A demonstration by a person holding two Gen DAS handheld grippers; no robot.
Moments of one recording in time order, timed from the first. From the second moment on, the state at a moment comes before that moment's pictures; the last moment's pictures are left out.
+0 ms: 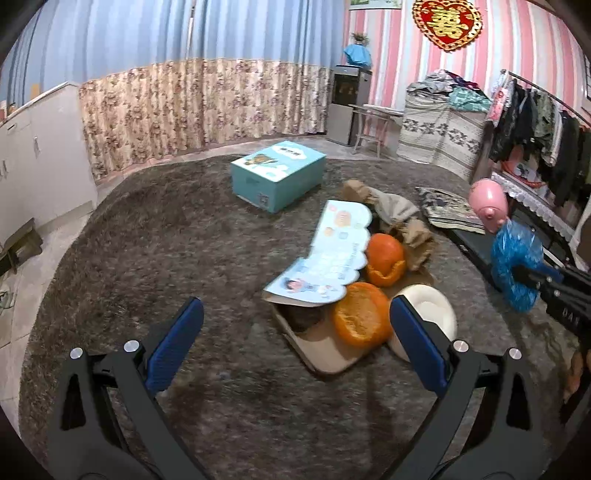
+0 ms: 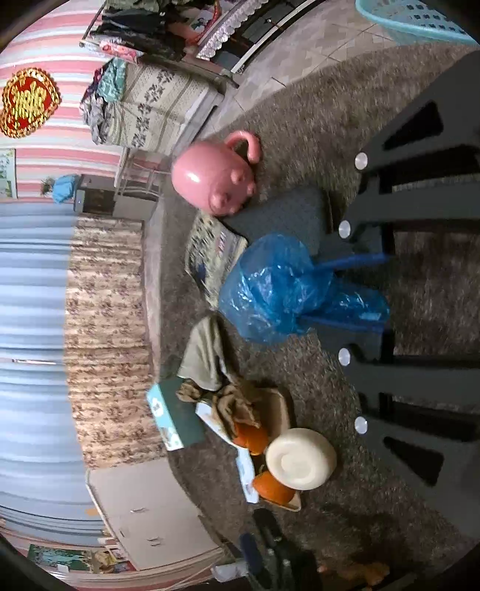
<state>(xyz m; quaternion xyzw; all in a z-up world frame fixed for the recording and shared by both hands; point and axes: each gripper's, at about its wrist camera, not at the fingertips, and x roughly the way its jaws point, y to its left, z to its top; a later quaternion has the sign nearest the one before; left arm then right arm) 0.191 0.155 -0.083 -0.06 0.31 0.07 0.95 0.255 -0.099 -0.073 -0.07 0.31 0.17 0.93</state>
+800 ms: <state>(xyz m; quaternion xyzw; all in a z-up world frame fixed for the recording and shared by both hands) 0.205 0.112 -0.084 -0.03 0.34 0.00 0.94 0.233 -0.186 -0.049 0.02 0.28 0.10 0.95</state>
